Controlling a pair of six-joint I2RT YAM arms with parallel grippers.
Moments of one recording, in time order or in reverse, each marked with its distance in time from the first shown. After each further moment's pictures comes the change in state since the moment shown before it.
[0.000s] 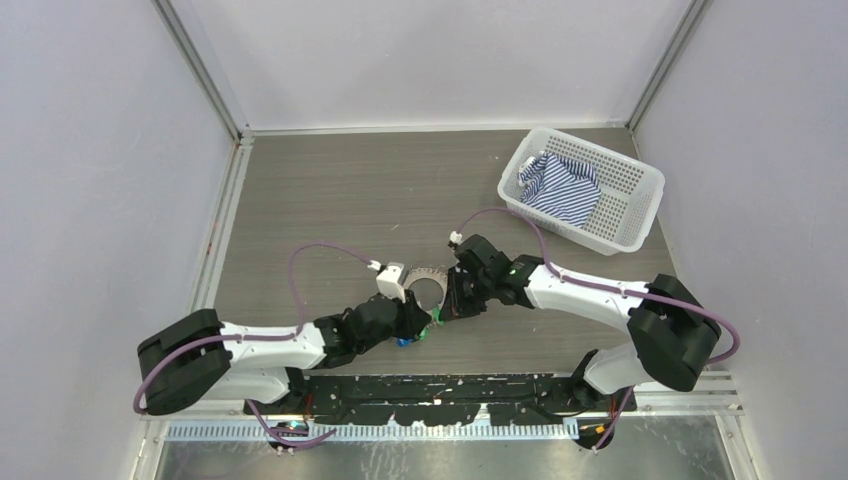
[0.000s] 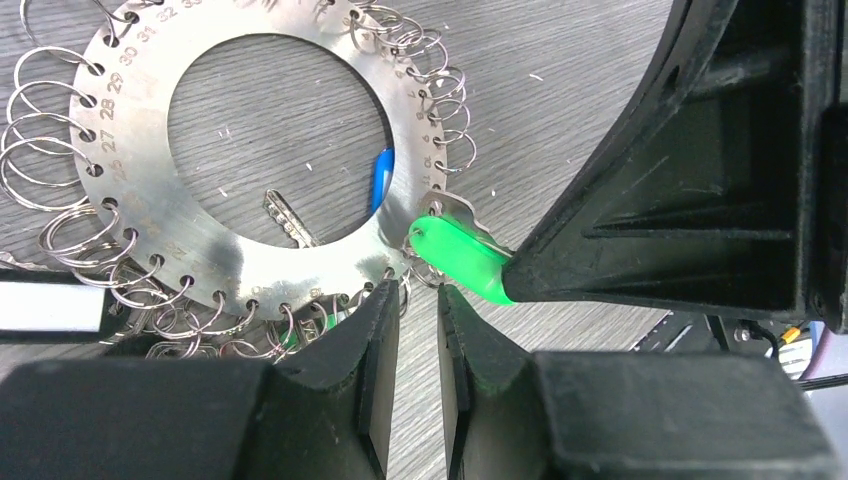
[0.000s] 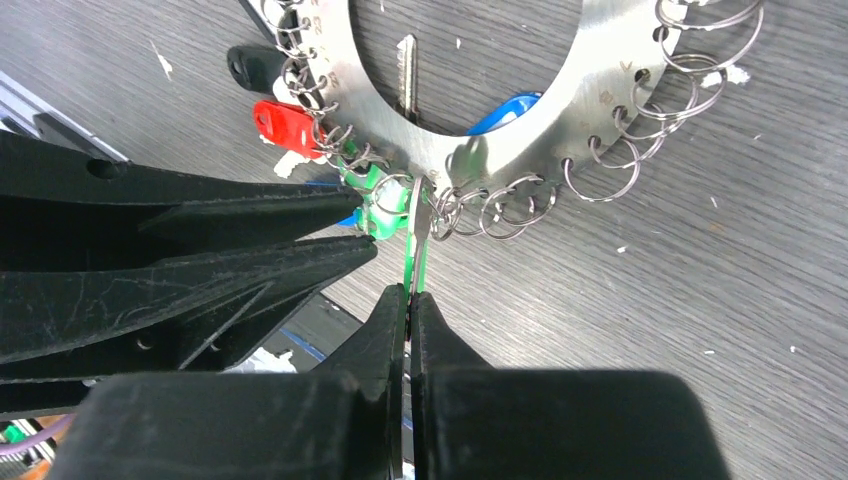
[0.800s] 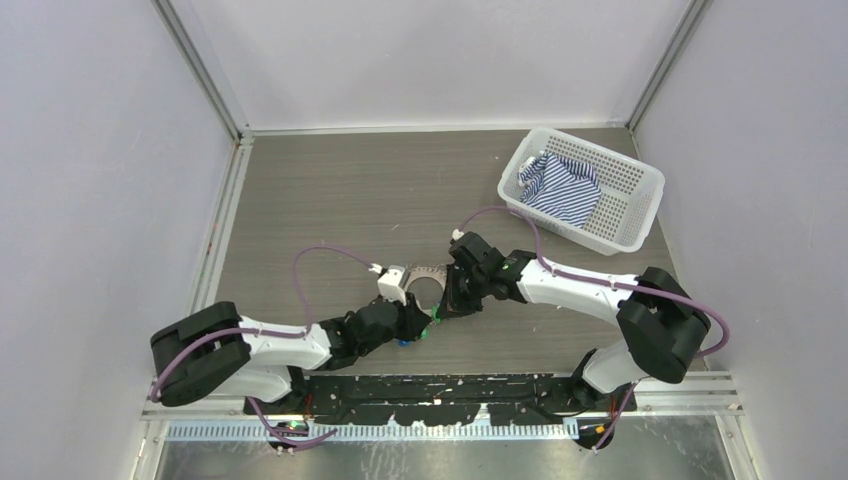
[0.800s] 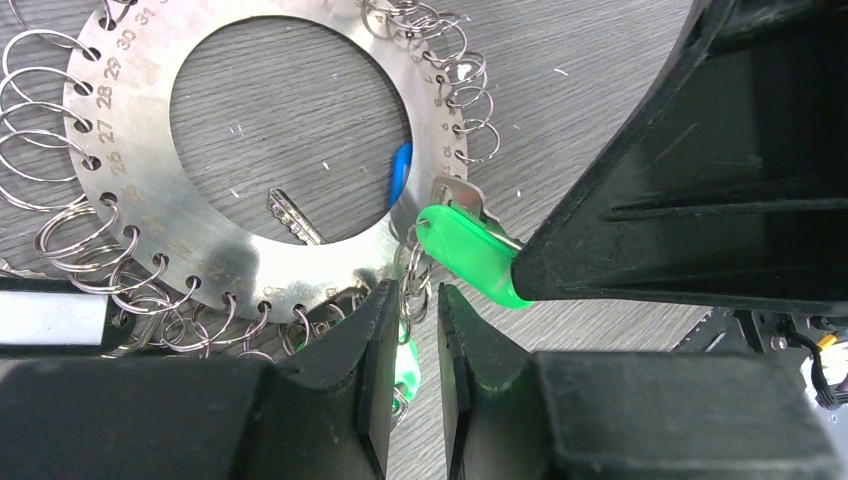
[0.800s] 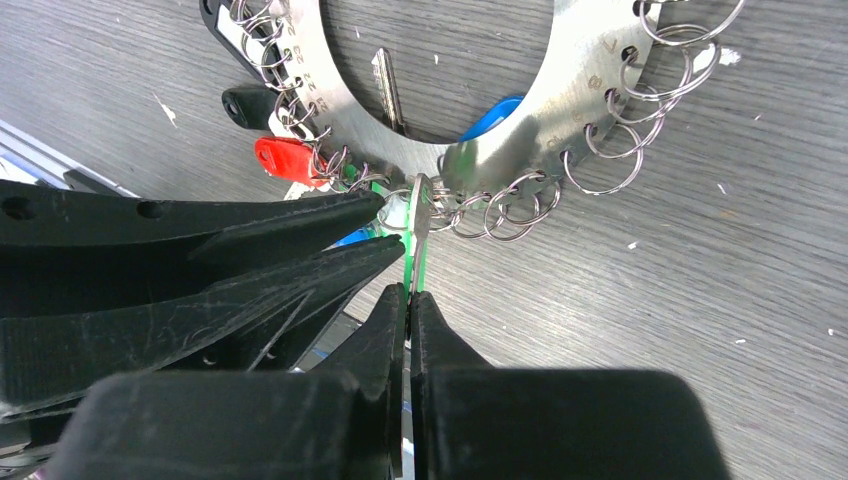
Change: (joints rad) left arm 0.000 0.053 -0.050 0.122 -0.015 0.019; right arm 0.000 0.057 0.058 -0.041 0.023 0.133
